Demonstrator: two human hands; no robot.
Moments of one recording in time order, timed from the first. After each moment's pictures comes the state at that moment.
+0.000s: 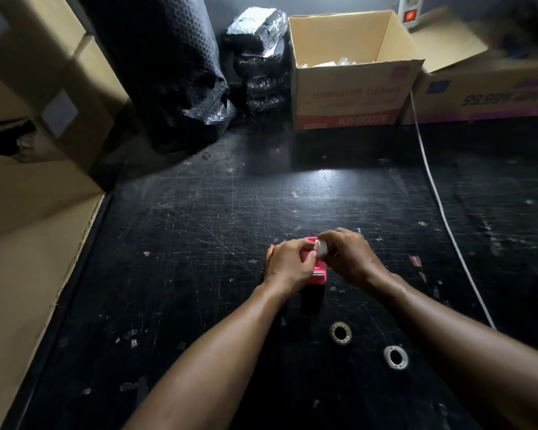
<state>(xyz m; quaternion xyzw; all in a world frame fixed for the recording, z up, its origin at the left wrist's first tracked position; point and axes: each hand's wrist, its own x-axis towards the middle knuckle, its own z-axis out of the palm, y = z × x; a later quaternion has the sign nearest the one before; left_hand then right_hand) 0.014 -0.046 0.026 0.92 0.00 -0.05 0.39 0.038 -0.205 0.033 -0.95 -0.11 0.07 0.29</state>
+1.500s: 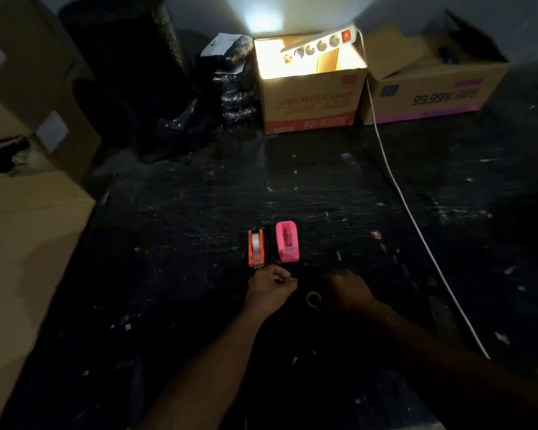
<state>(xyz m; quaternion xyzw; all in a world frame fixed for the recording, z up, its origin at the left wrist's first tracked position) -0.088 -0.055 0.005 0.82 0.17 -0.17 0.52 -0.085 -0.254 -0.003 -0.96 -0.10 0.21 0.13</state>
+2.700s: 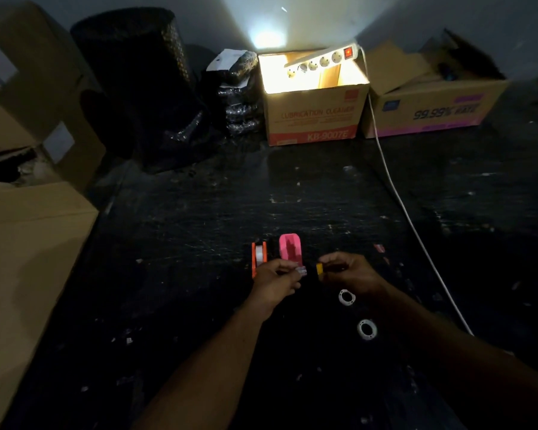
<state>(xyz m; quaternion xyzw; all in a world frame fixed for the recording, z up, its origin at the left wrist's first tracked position) -0.056 -0.060 0.034 0.71 0.16 -0.21 0.66 -0.049 -0.257 0.032 -0.77 0.07 0.17 0.61</state>
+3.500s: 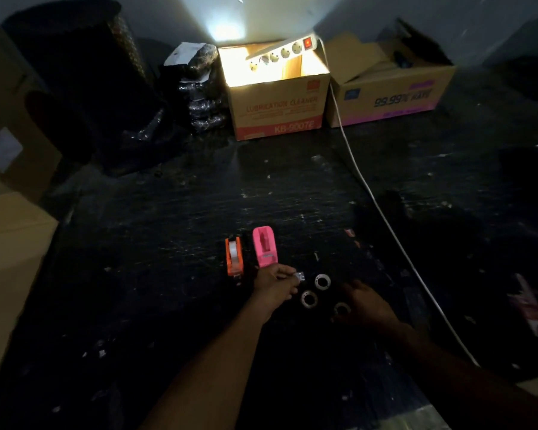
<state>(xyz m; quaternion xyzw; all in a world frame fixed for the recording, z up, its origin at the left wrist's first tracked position) -0.075 -0.103 0.016 0.73 0.14 -0.25 0.62 -0.131 -0.313 0.001 -0.96 0.02 0.23 0.17</state>
